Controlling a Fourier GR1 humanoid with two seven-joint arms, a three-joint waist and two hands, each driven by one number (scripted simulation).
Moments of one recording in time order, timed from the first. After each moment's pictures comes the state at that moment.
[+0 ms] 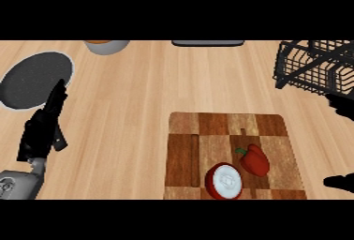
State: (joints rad) left arm -0.15 0.49 -0.17 -1.45 0.08 0.29 0.05; right arm 0.03 -0.89 0.03 -1.89 -0.22 0.15 0.39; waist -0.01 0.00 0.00
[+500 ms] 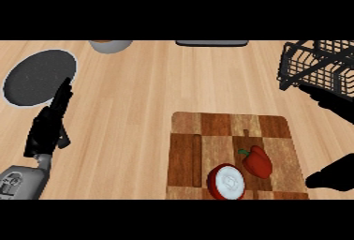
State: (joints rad) left arm -0.18 0.45 -0.15 -1.41 0.05 0.26 0.04; right arm -0.26 -0.88 0.19 -1.97 -0.23 0.22 0.87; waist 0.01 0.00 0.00
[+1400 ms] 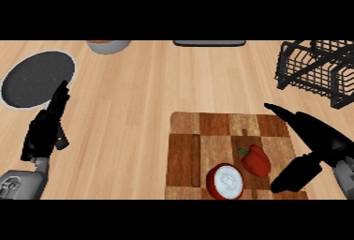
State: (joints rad) left arm -0.15 0.41 -0.09 -1.43 0.00 0.22 0.04; right arm -0.31 -0.70 0.38 -1.88 -0.05 0.28 1.00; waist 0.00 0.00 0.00
